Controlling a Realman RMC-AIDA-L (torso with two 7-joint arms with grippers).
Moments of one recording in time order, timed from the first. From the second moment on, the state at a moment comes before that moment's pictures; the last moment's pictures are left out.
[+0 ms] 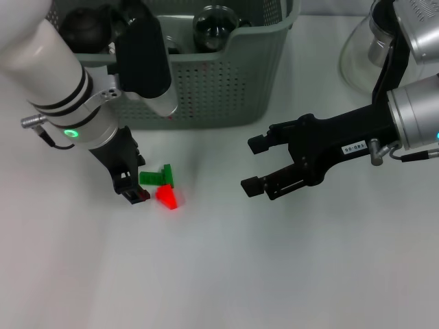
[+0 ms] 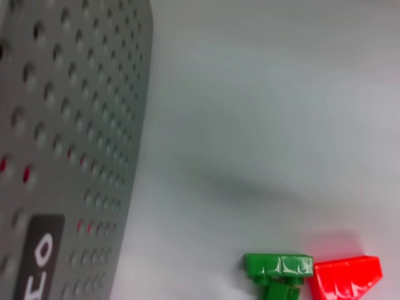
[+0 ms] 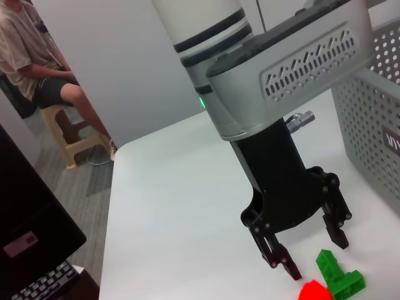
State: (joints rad) left arm -0.66 -2.17 1.33 1.13 2.83 1.50 -1.99; right arm 0.74 2.09 -1.05 -0.75 -2.05 -1.62 1.73
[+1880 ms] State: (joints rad) left arm -0.68 -2.17 1.27 1.19 2.82 1.61 -2.03; right arm 0.73 2.08 -1.05 -0.75 -2.05 -1.63 1.72
